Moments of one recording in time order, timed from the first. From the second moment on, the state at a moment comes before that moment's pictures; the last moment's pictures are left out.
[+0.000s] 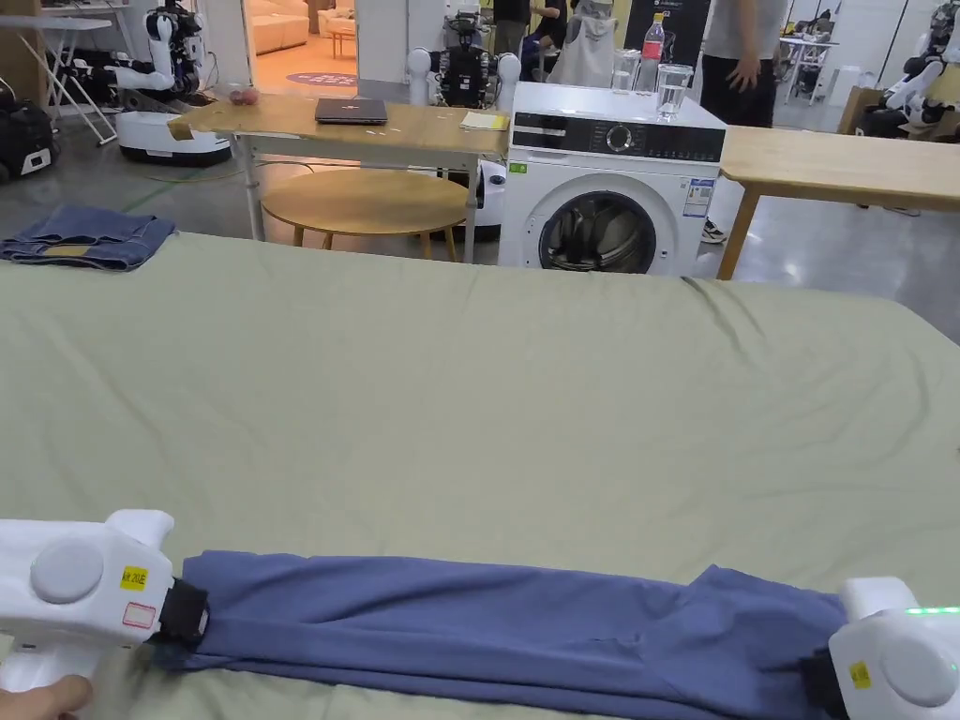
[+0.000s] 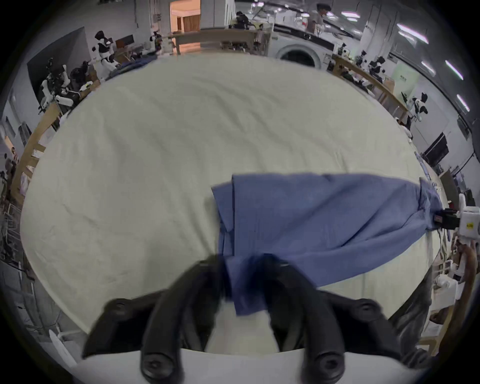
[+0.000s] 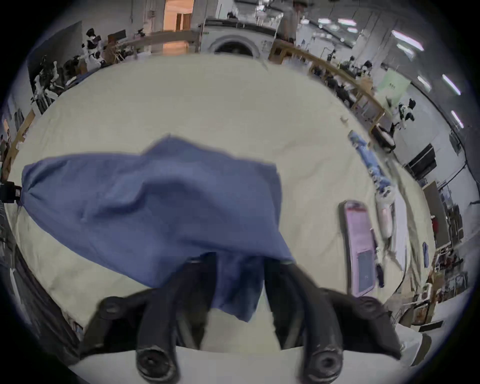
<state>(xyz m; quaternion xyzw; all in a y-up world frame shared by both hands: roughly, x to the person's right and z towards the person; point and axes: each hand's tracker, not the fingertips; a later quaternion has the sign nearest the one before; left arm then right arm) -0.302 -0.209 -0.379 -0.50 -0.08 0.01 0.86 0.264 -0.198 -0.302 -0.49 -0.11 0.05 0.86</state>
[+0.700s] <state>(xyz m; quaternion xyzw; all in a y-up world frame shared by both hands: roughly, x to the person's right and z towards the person) -0.225 -0.132 -0.365 -0.12 -0.03 -0.02 0.99 0.157 -0.136 -0.325 -0.13 -0.10 -0.01 0.99</state>
